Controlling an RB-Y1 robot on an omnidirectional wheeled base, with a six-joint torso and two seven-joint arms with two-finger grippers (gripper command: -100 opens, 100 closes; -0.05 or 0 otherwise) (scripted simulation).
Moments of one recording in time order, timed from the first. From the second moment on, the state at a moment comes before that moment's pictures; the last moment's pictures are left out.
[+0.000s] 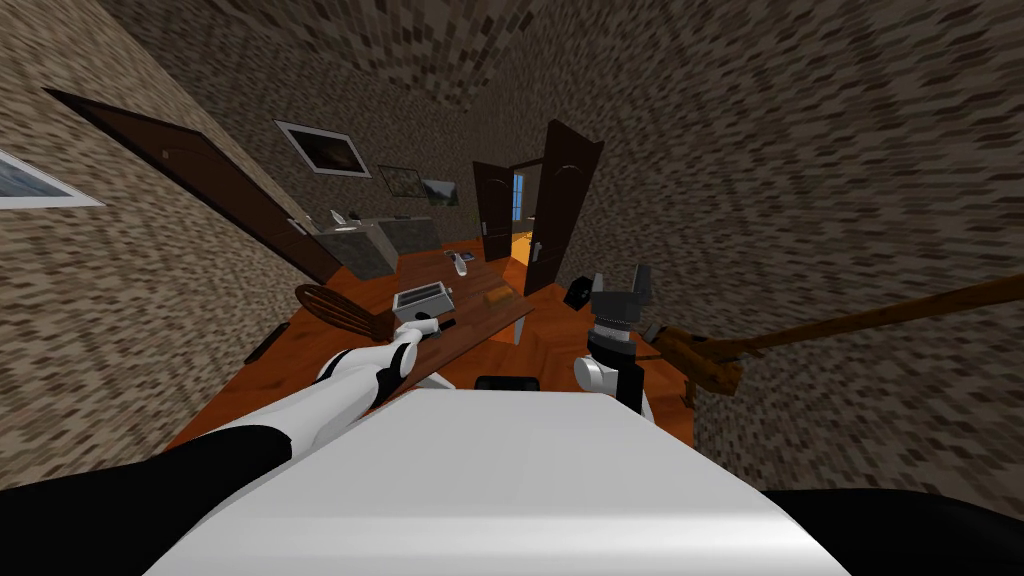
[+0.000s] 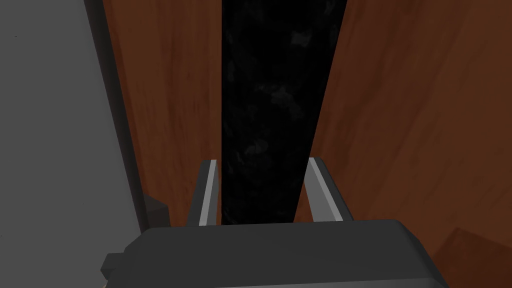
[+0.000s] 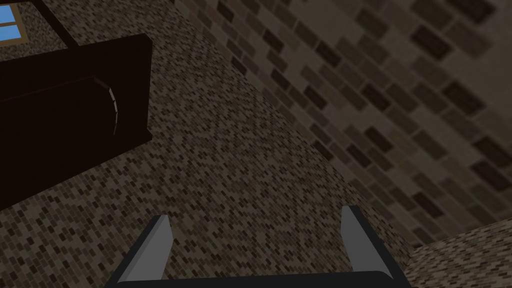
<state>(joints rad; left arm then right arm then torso) -0.57 0.43 0.28 -0.36 0.11 0.51 0.42 0.46 0.01 0.04 -2.35 -0.07 -0.48 -0.09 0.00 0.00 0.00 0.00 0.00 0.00</state>
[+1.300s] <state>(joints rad) -0.30 0.38 0.37 -0.80 0.13 0.72 0.37 0.46 0.01 0.04 -2.35 -0.07 -0.48 -0.09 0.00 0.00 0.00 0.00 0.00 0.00</state>
